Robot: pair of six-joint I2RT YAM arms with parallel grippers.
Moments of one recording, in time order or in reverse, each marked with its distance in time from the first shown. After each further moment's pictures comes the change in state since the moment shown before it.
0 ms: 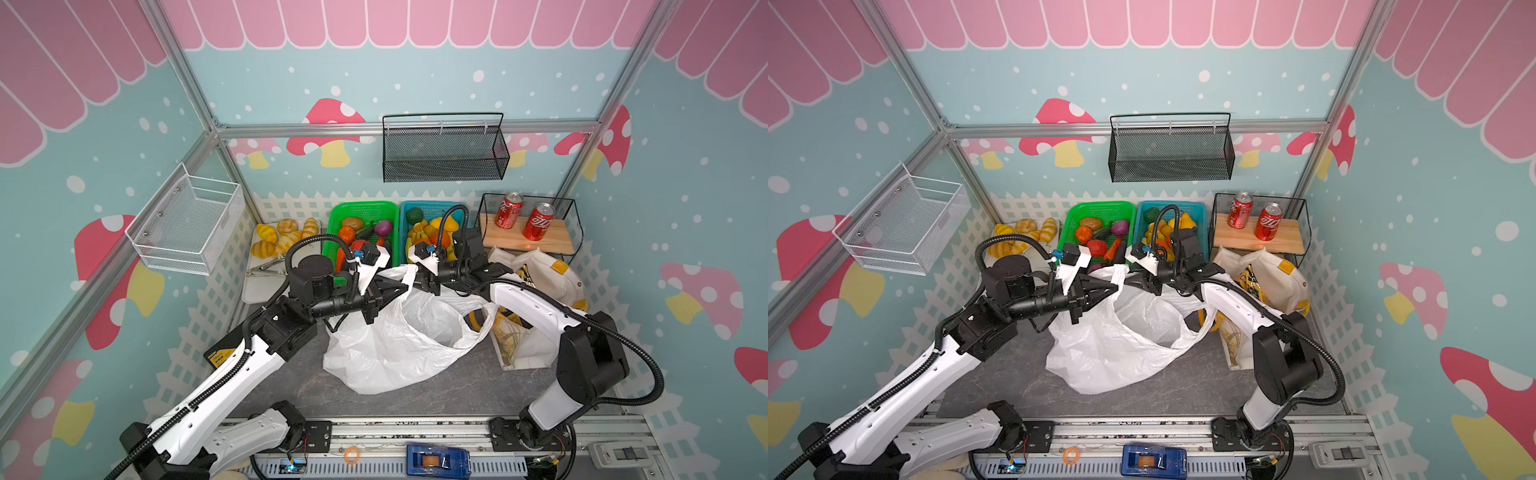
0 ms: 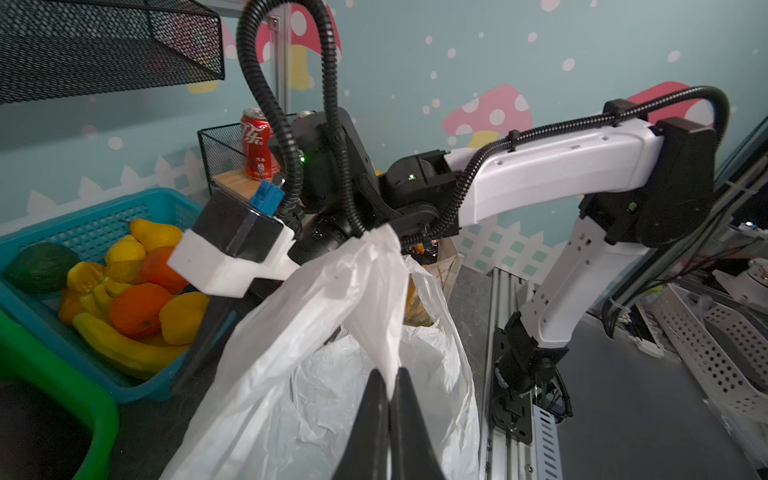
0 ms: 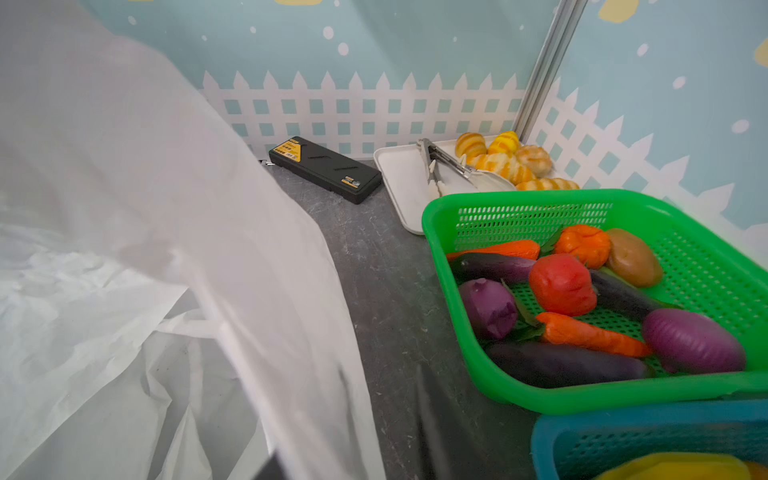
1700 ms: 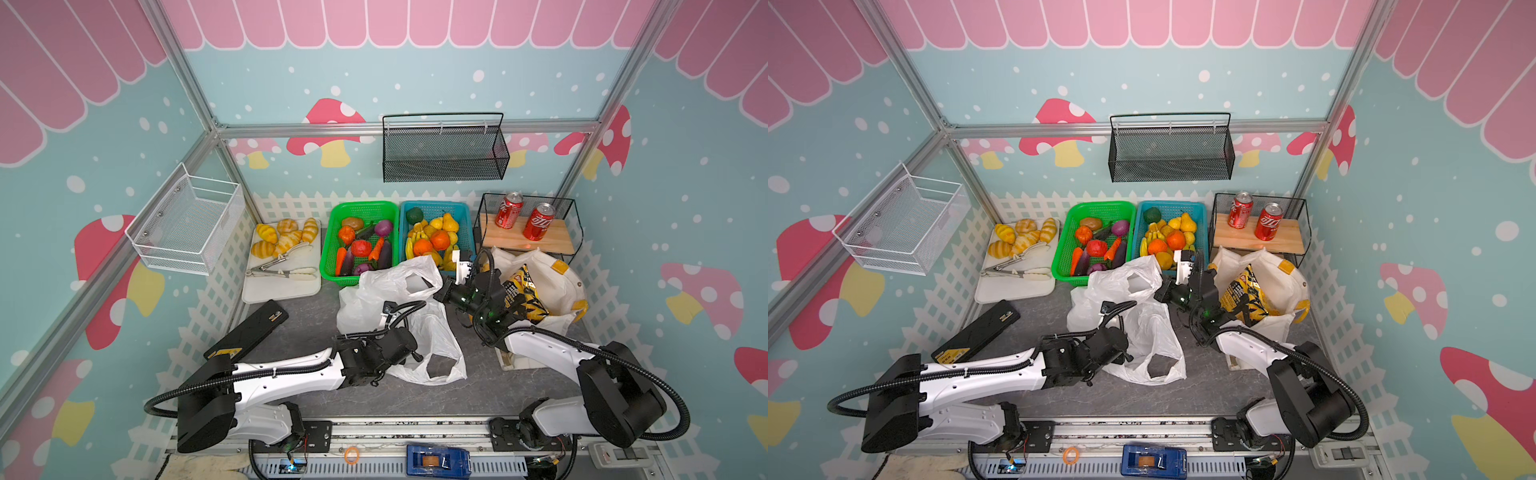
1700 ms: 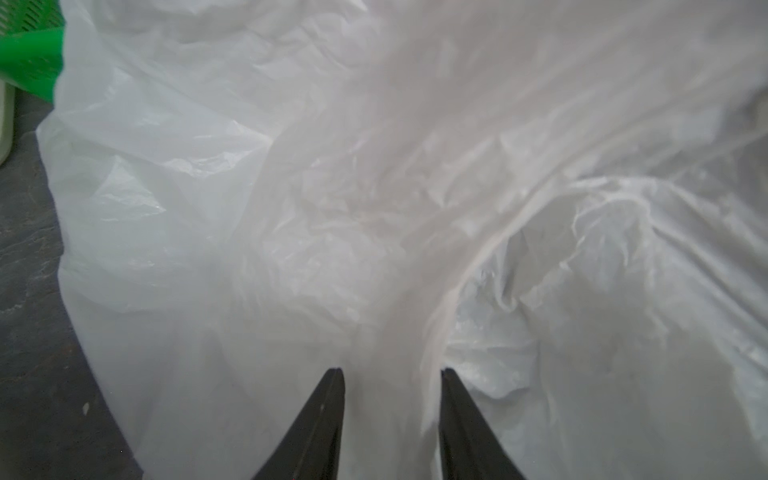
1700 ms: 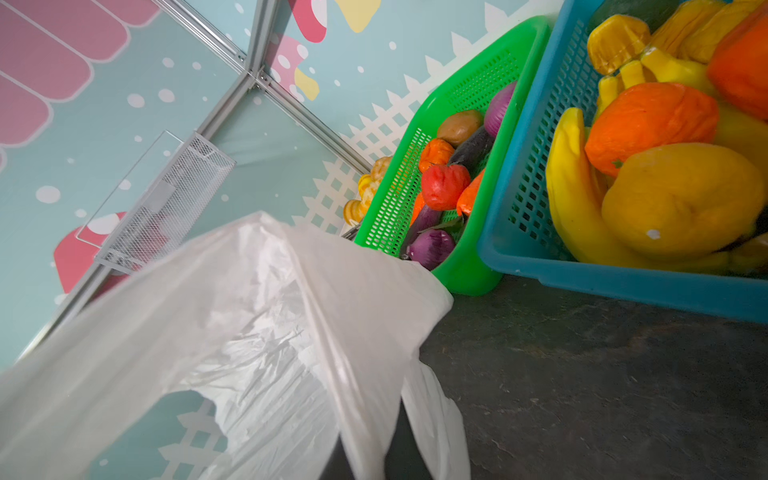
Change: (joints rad) left arm -0.479 0.270 -0.282 -0.131 -1.076 -0.634; right arm 0.041 -0.256 -0.552 0.661 0.579 1.207
